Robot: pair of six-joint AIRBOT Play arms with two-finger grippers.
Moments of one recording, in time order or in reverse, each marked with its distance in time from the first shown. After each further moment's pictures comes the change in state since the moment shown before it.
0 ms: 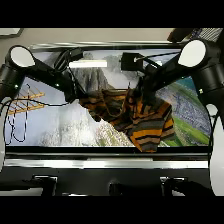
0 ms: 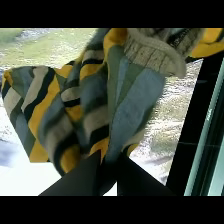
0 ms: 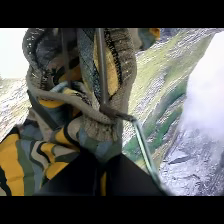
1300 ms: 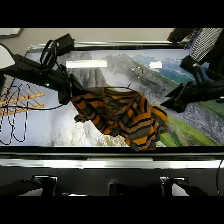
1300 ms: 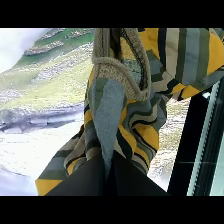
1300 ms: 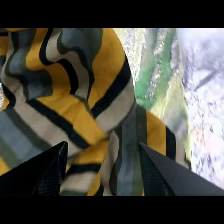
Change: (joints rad) left arm -0.051 0.150 -0.010 -0.008 0.039 -0.001; right arm -0.517 0.161 -0.451 0.303 -0.111 -0.088
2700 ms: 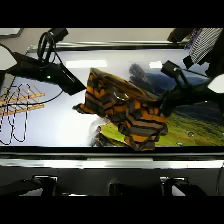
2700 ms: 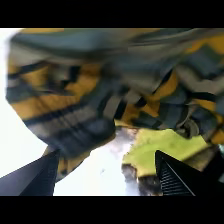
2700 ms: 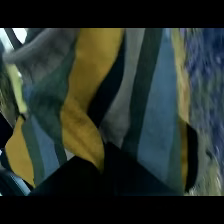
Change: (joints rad) left arm -0.004 0.004 0.000 0.220 0.163 -0.494; right arm 0.169 0.128 -0.051 -0.163 -0.062 0.267
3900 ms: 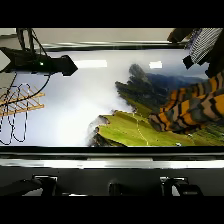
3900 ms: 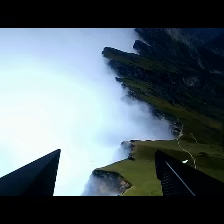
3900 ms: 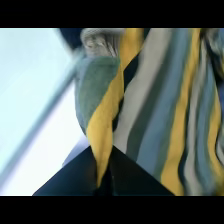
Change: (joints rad) left arm 0.006 0.032 0.006 0.152 0.137 -0.477; right arm 0.000 0.479 0.064 -0.953 -0.281 1.980
